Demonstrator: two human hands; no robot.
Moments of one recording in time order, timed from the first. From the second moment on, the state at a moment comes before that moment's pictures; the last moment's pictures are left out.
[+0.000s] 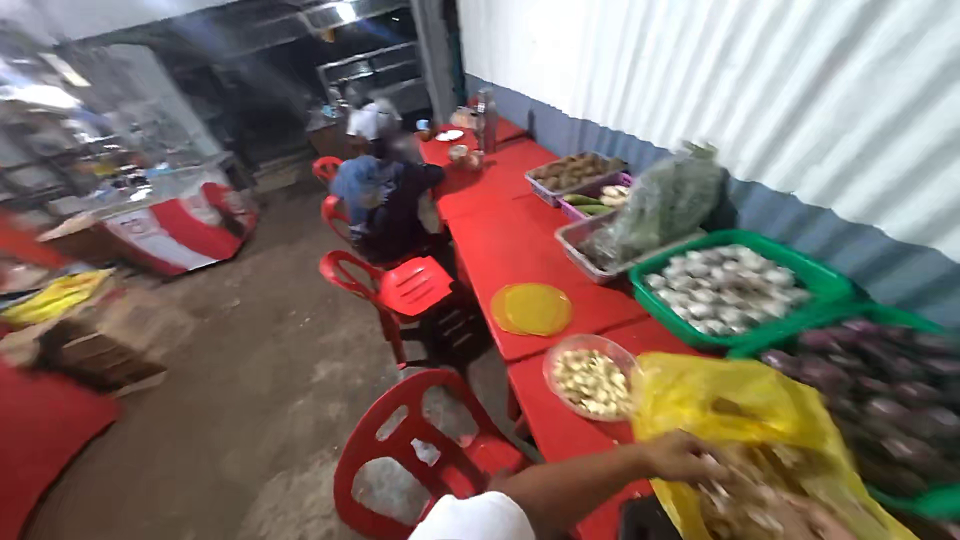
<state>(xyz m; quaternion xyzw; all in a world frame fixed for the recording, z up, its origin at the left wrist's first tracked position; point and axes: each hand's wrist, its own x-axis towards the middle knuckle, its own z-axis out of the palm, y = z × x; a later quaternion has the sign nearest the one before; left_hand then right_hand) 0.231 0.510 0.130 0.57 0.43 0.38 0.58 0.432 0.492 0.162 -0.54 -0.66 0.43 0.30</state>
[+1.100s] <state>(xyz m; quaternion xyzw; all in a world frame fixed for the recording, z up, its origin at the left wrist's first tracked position) 0.256 0.511 0.141 0.65 0.45 0.38 0.48 0.418 0.497 0.182 -0.64 -0.69 0.28 0.21</state>
